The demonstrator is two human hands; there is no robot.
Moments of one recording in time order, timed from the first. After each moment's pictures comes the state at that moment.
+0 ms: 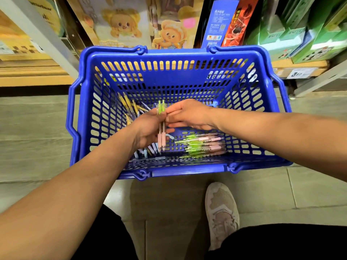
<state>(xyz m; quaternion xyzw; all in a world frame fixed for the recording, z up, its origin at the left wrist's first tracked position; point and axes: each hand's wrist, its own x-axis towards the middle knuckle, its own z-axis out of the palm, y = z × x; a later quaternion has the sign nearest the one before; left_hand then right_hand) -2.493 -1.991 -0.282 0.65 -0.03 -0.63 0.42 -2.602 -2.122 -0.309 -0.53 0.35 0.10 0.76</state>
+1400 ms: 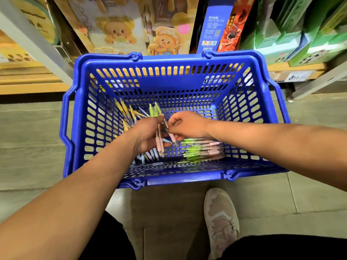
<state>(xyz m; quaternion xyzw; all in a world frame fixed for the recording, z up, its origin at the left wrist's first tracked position) -2.498 -2.003 -0.290 0.63 0.02 -0.65 0.42 -2.616 -2.118 -0.315 -0.72 0.35 0.16 0.58</state>
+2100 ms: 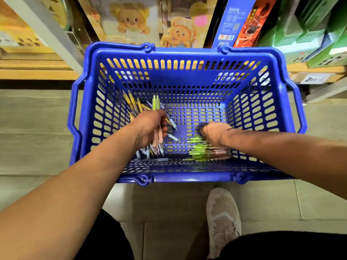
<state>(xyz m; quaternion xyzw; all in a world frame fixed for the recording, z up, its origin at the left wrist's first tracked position) -2.482 -1.996 -0.293 0.68 0.01 -0.59 0.44 -2.657 -2.144 -0.371 -0.87 0.24 0.42 0.06</state>
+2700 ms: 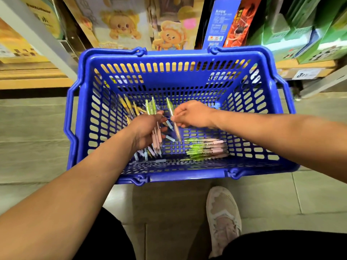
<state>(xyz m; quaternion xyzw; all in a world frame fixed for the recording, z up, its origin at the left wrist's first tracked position) -2.491 -1.998 -0.284 0.67 0.03 -0.59 0.45 -2.607 -2.141 -0.315 -0.75 0.35 0.15 0.55</state>
